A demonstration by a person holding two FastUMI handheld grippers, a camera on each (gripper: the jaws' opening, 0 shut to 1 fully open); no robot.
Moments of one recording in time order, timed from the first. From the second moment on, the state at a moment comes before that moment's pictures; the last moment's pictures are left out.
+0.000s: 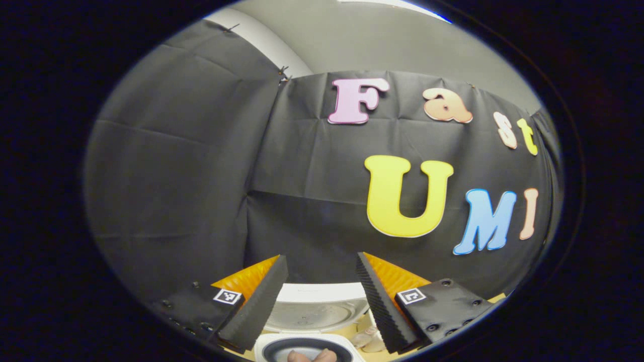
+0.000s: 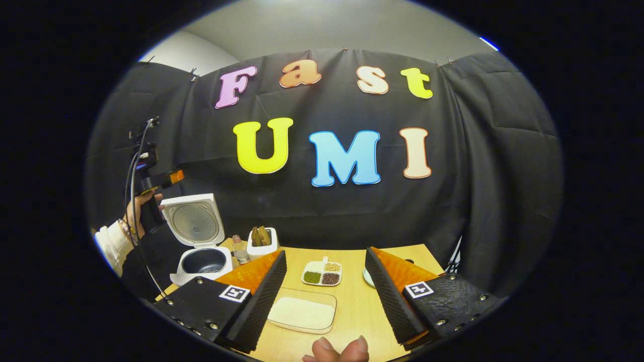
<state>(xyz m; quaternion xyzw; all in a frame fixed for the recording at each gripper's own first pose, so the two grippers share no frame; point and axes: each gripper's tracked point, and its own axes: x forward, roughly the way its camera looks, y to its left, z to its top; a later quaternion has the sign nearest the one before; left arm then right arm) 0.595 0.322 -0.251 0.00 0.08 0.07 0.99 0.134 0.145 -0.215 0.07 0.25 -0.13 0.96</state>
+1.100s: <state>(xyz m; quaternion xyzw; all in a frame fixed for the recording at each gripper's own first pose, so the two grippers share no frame) 0.585 0.332 -0.345 0.04 0.20 0.08 0.98 0.123 0.183 -0.249 0.08 0.31 -0.09 0.94</state>
